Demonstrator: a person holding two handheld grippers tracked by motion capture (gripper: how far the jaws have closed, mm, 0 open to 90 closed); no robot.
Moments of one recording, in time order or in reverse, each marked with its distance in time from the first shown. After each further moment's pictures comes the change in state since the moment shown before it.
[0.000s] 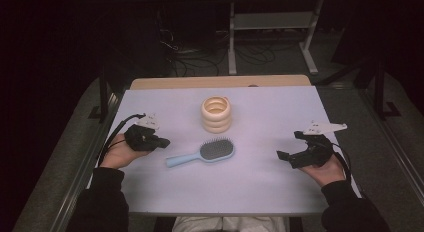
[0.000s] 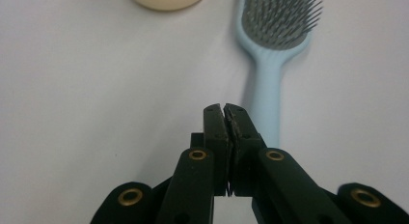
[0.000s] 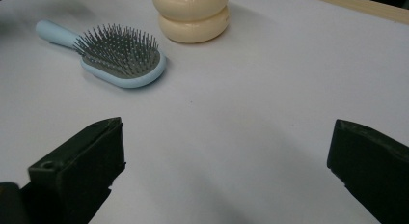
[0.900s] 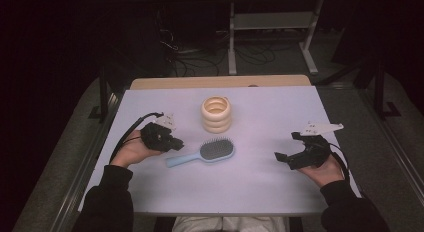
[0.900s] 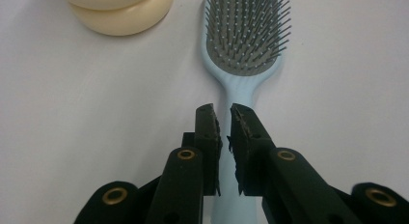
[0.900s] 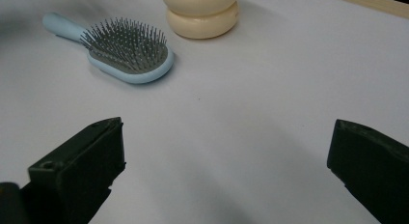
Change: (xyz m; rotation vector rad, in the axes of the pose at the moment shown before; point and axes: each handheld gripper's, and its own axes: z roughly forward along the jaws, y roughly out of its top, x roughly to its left) left arm -0.012 0.032 0.027 0.056 -0.077 0.076; right arm 0.003 0.001 0.004 0.018 0.021 -0.021
